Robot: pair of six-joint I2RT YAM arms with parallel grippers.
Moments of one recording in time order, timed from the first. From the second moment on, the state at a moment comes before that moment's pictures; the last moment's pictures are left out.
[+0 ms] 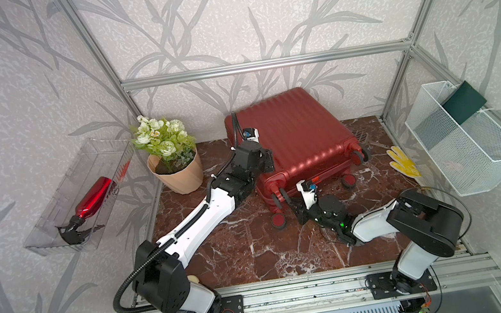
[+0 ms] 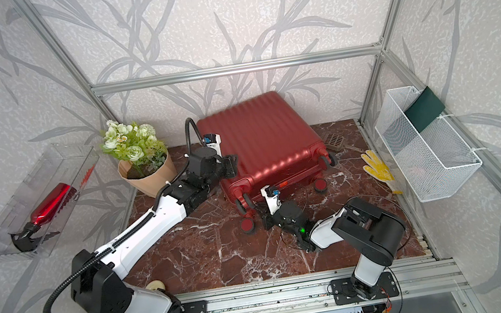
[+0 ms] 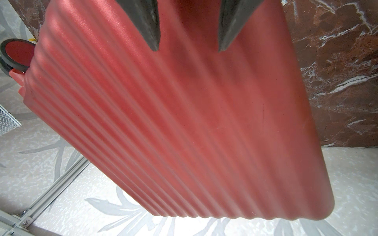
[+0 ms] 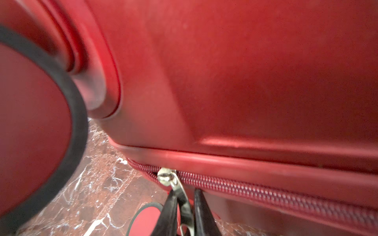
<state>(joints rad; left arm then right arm) -0.60 1.50 1.26 -0.22 -0.20 -0.41 0.80 1.66 0.46 1.00 -0.02 0.37</state>
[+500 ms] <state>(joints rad) -0.59 1.50 1.26 -0.23 -0.20 -0.41 0.79 1.56 0.51 0.75 -0.05 0.36</state>
